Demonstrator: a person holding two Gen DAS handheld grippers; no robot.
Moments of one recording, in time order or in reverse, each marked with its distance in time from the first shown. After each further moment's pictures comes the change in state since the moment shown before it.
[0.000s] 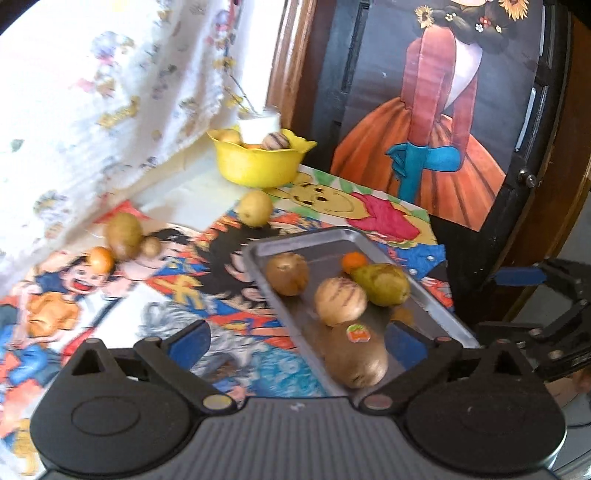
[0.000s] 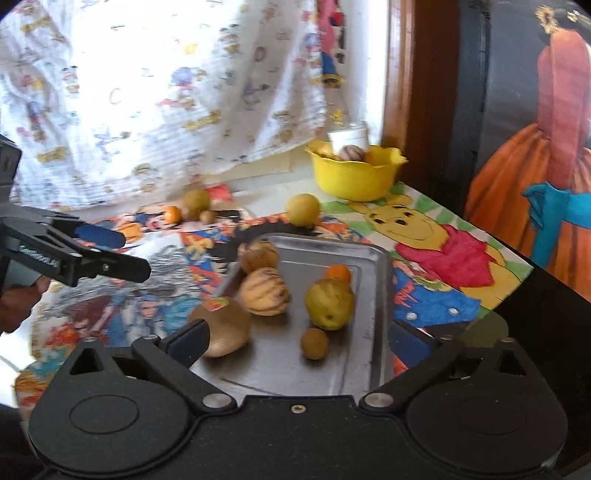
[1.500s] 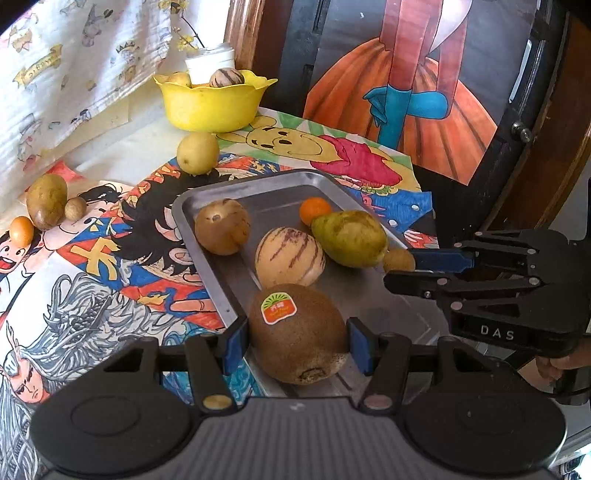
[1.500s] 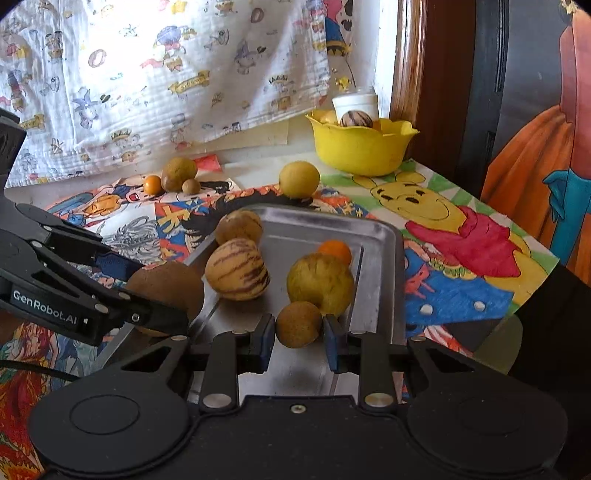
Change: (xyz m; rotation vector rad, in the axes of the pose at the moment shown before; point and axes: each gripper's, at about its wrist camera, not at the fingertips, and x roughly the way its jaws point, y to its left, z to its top) left arm 0.081 -0.044 -0.010 0.028 0.152 -0.071; right arm 0.078 -0.020 -0.021 -0.027 0.034 0.001
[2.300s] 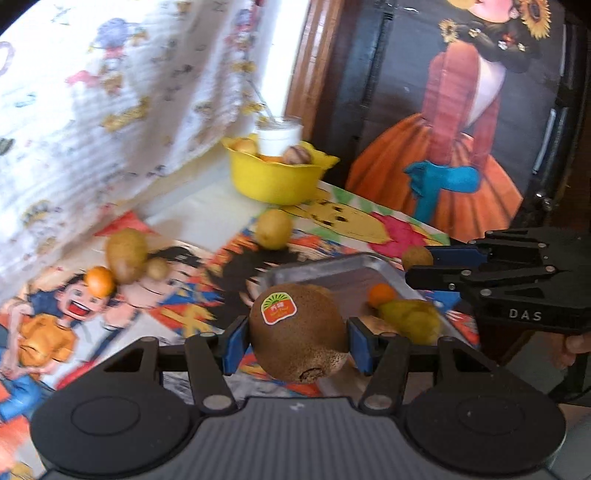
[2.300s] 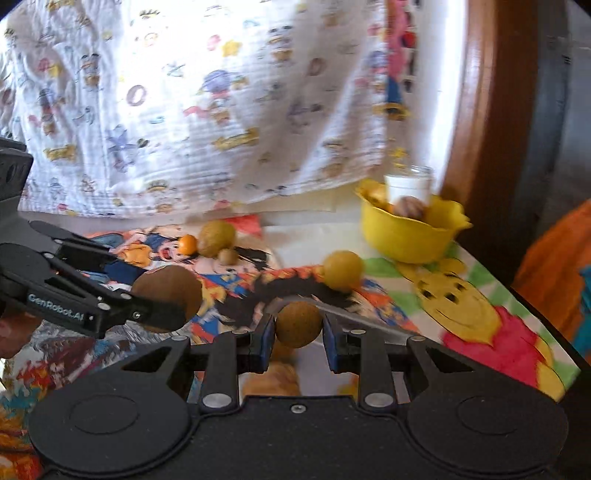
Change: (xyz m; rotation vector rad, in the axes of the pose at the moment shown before) left arm -0.051 0.057 0.023 -0.076 -0.186 0.052; right arm 0.002 0.021 0.082 -0.129 -0.110 0.078
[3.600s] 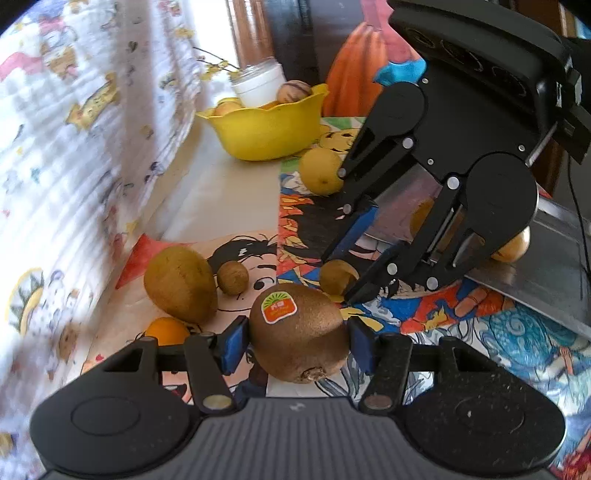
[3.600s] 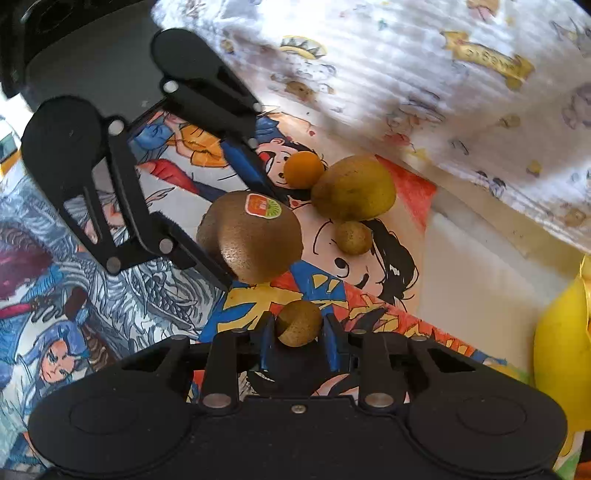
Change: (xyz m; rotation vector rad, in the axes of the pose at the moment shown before) left arm 0.070 0.110 0.009 0.461 0.134 0.004; right arm 0.211 0.080 0.053 -0.636 0.299 0.404
